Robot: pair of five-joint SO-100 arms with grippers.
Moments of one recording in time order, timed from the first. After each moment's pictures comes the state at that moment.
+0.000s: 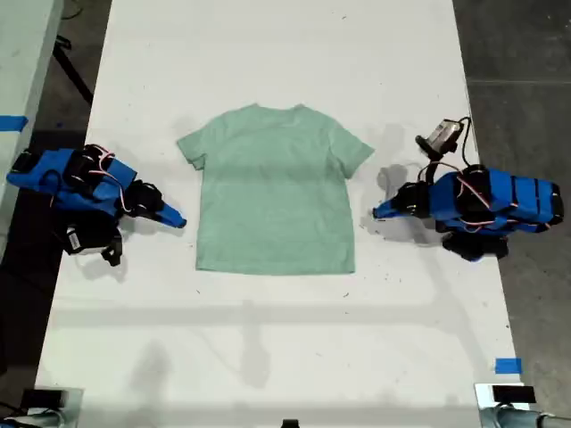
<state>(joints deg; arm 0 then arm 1) 7.7 195.8 173.8 75.1 -1.4 5.9 196.2 176.7 64.2 -3.6</state>
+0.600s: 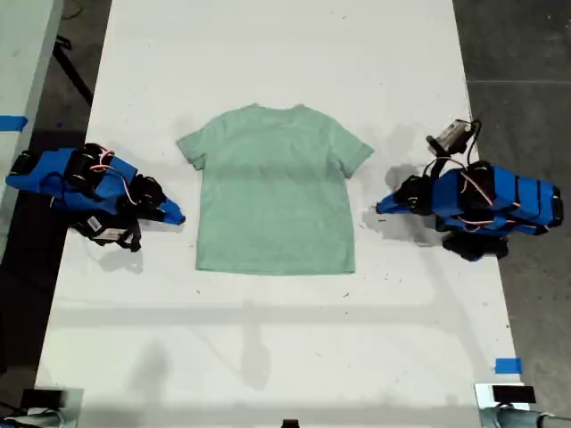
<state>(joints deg) 4.6 195.8 173.8 71.8 -20.1 7.6 196.3 172.8 65.9 3.4</state>
